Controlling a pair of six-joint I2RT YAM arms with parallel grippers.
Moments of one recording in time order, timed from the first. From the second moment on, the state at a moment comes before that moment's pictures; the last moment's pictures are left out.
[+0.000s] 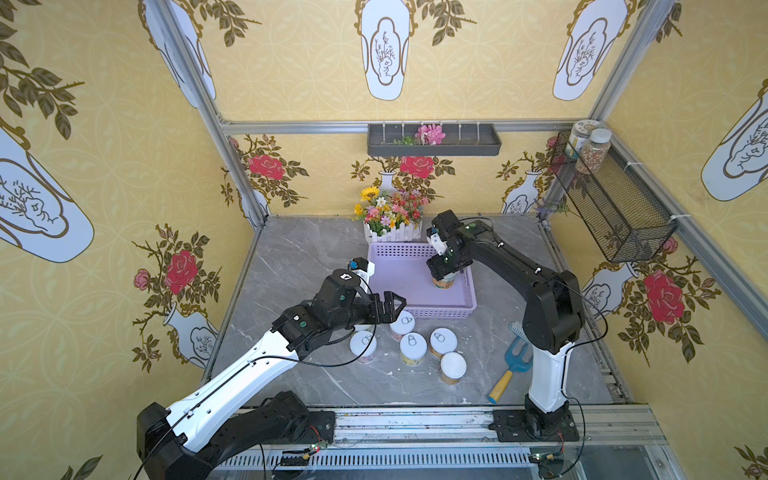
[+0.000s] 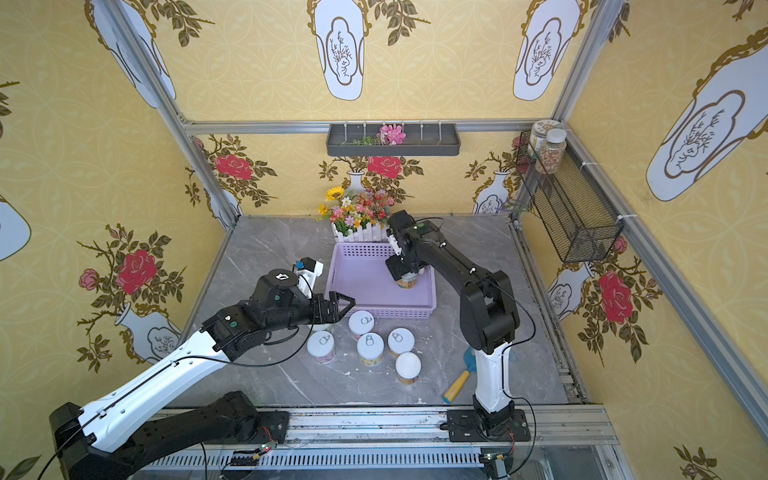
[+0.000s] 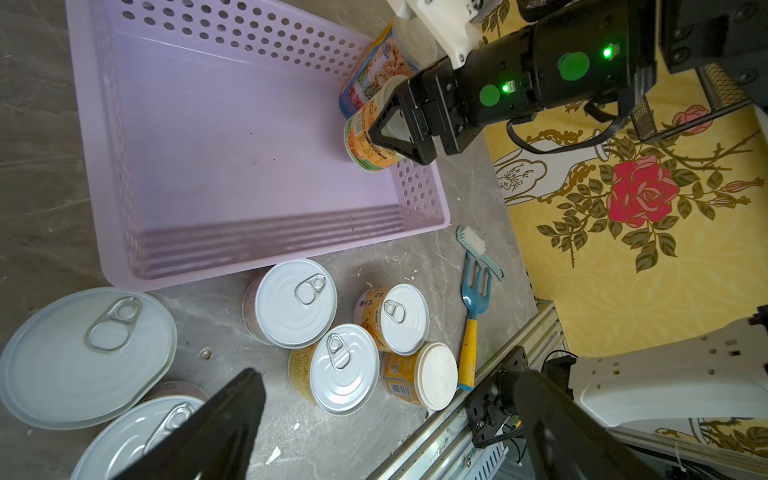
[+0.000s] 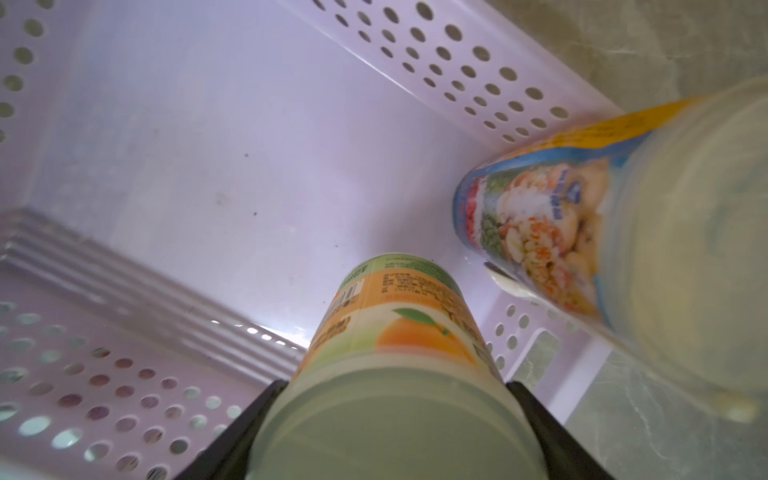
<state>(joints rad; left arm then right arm) -0.74 1.02 0.92 -0.52 0.17 -0.72 0.46 1.99 1.75 -1.01 0.09 -0.05</state>
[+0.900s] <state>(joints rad) -0.74 1.01 0.92 -0.52 0.17 -0.72 0.46 2.09 1.75 -1.02 0.24 -0.05</state>
